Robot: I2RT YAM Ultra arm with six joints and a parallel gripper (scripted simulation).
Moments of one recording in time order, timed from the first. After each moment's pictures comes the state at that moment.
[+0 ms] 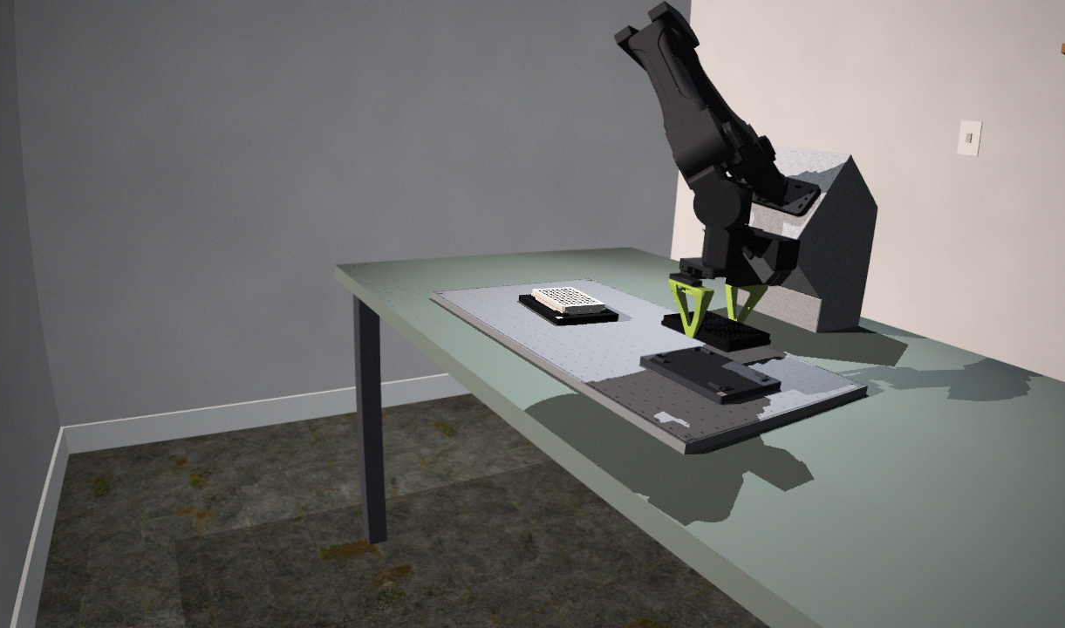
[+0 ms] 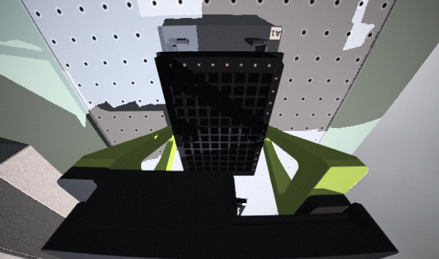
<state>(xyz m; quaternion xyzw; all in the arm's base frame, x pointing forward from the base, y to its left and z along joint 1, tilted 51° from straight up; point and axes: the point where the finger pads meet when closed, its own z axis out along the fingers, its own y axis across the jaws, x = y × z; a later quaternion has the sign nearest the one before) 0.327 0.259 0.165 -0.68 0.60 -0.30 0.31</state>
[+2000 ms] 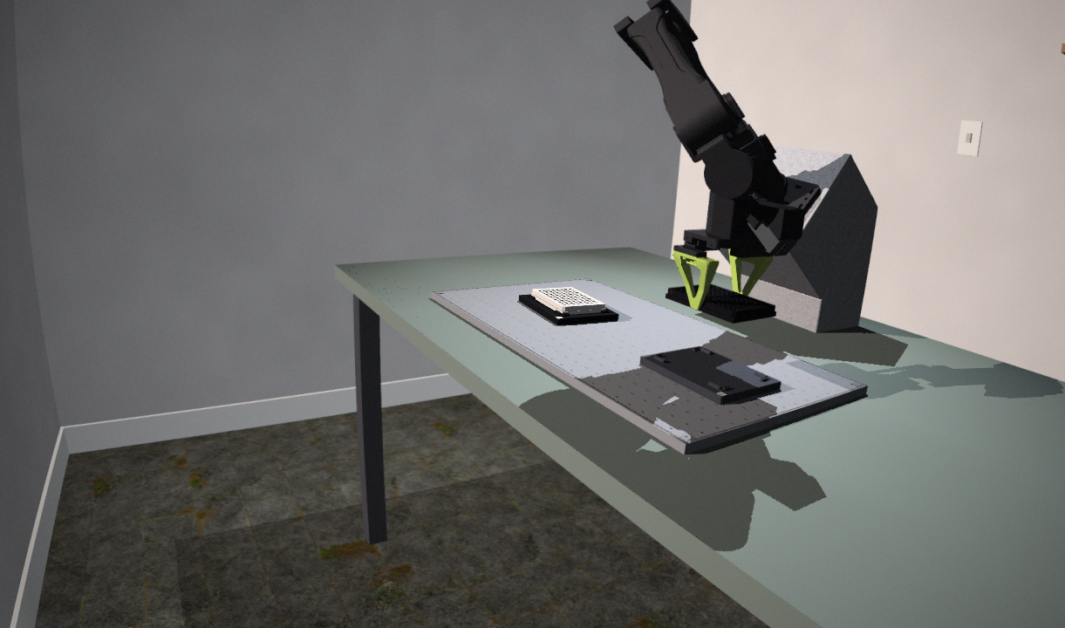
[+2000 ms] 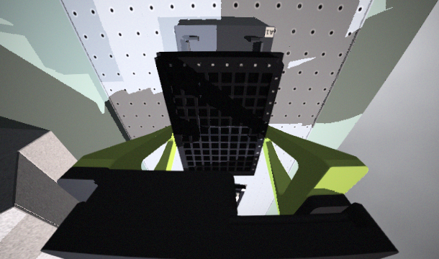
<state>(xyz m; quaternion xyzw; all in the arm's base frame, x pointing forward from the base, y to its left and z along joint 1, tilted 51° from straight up) 0.295 0.254 0.186 -0.68 0.60 -0.30 0.30</state>
